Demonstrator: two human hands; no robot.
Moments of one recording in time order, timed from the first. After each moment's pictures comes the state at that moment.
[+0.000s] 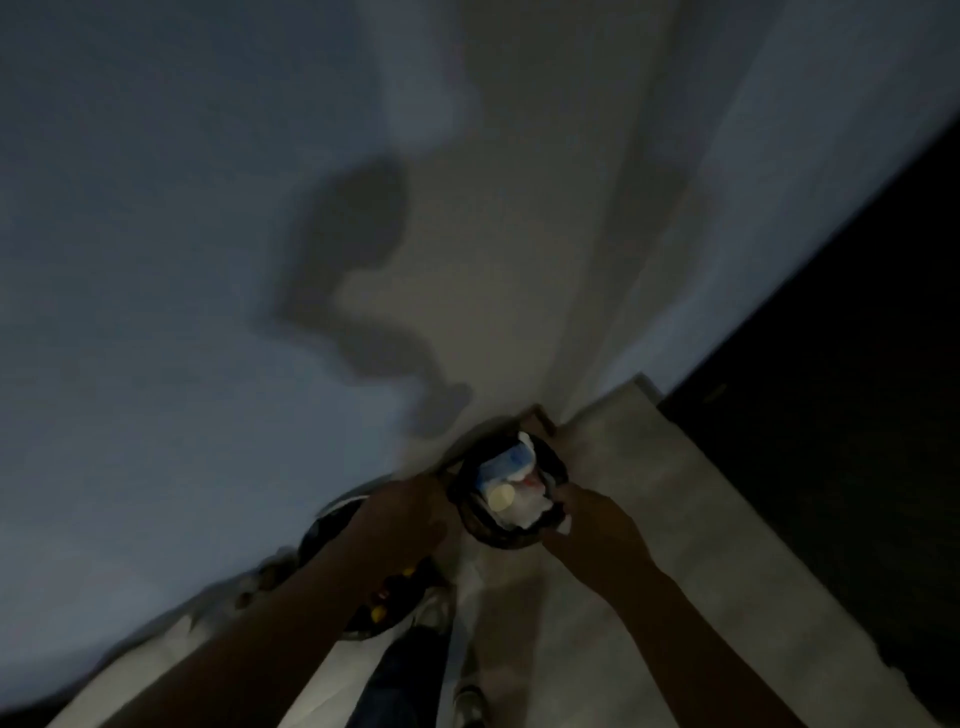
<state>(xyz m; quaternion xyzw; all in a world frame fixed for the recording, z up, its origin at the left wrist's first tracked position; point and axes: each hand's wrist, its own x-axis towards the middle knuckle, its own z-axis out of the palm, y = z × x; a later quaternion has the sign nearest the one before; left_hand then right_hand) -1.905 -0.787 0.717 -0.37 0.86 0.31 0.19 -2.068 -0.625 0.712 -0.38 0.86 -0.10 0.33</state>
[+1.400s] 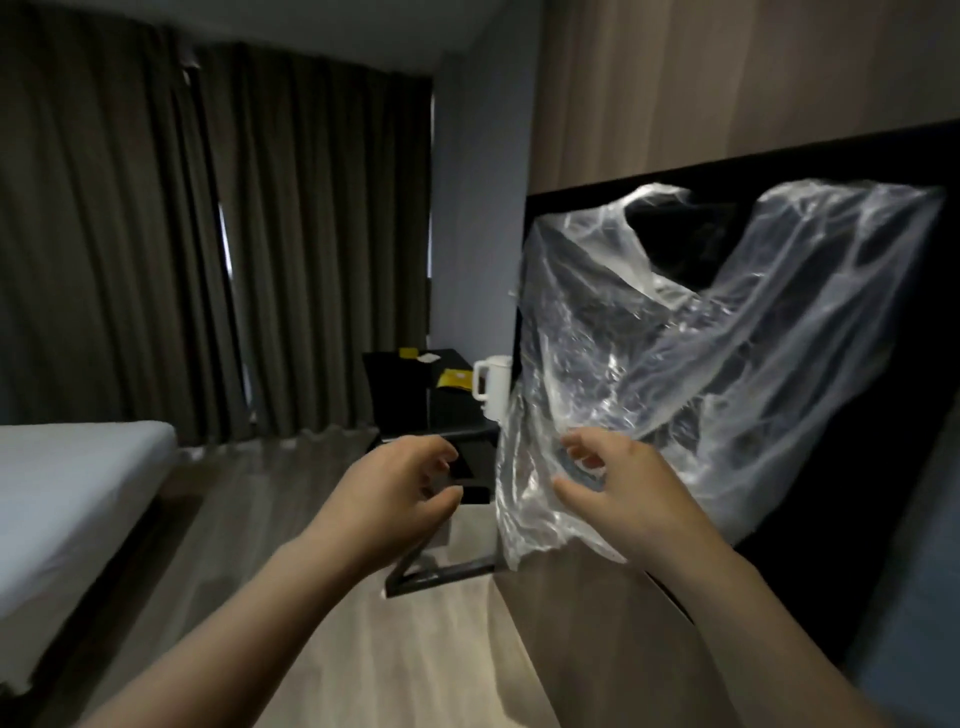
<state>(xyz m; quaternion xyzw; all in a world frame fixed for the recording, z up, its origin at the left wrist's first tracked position) -0.979 -0.395 1.111 -0.88 0.36 -0.15 -0.26 -1.081 -0.596 1.125 -0.94 0.09 -0.25 0.22</state>
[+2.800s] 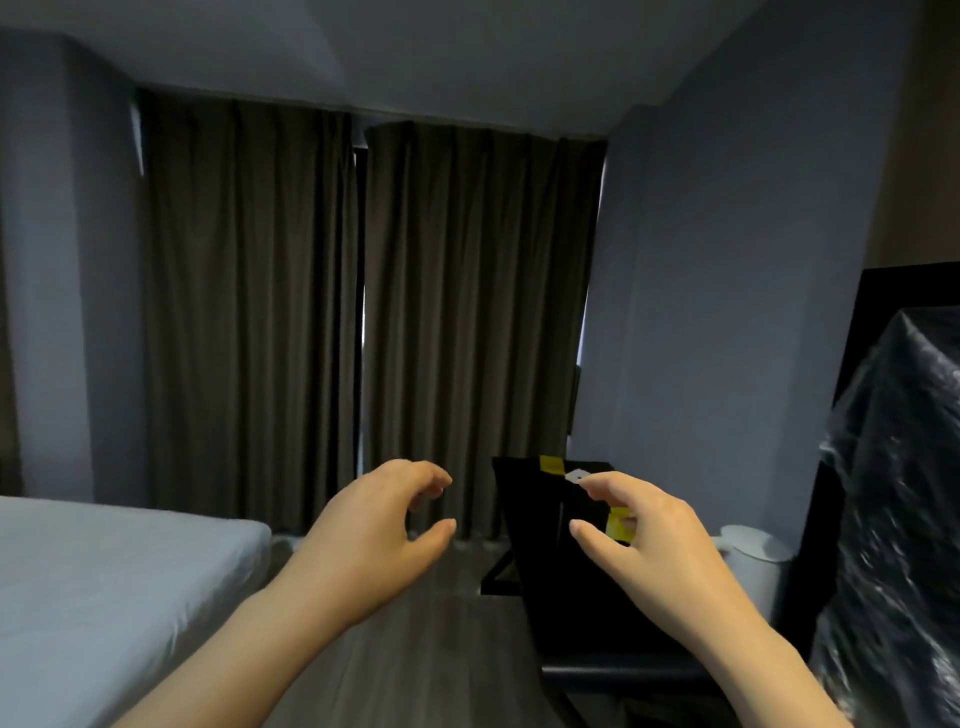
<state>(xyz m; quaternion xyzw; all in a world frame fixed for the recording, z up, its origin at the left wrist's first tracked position) -0.350 -0.286 1.157 -0.89 0.26 -0.26 -0.26 -0.386 -0.540 1.154 -0.93 -0.06 -0.28 0.25</state>
